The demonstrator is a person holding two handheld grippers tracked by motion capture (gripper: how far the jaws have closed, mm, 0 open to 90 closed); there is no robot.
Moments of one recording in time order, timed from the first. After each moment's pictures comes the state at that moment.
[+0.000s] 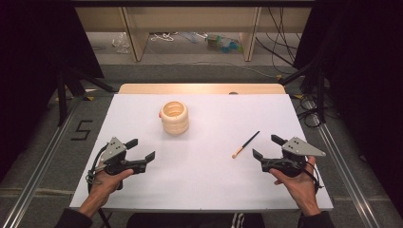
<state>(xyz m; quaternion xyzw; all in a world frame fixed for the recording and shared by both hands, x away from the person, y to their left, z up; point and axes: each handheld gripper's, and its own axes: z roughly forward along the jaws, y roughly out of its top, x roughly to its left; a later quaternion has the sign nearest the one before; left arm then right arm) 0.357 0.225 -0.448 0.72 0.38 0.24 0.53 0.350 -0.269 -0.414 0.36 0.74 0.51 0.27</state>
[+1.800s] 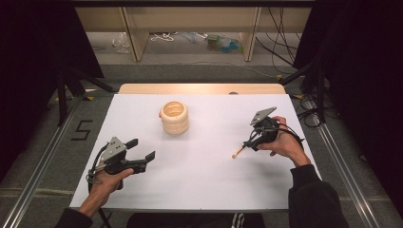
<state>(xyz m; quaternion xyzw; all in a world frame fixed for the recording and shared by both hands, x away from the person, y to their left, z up) 0.359 0.225 -0.449 0.72 0.39 0.23 0.53 0.472 -0.241 -0.419 0.25 0.92 0.26 0.17</state>
